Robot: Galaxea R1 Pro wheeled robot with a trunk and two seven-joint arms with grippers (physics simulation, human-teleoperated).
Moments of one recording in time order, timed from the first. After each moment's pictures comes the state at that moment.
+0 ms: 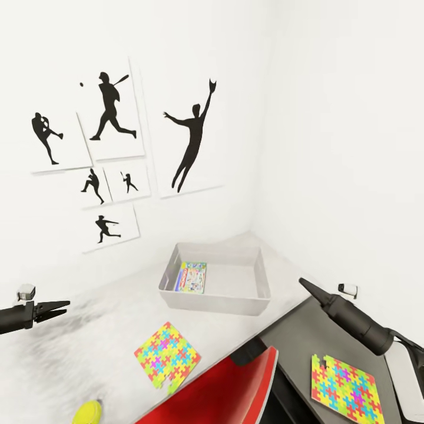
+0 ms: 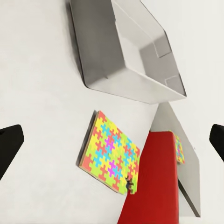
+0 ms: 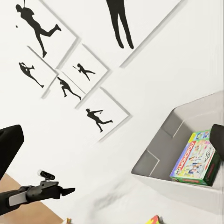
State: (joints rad) left arm -1.00 0.72 -0.29 0.01 0.38 0.42 -1.57; right arm -0.26 -0.12 -0.43 -1.51 -0.64 0.76 1.00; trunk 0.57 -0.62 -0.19
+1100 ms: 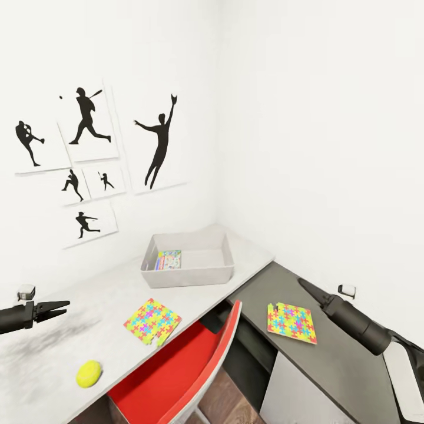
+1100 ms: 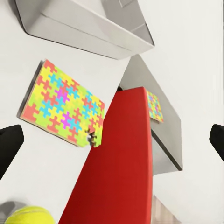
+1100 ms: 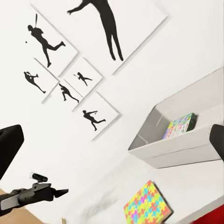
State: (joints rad) left arm -1.00 0.72 -0.29 0.01 0.38 0.42 -1.57; right arm -0.26 -0.12 -0.42 -1.50 -0.64 0.76 0.96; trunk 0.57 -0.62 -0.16
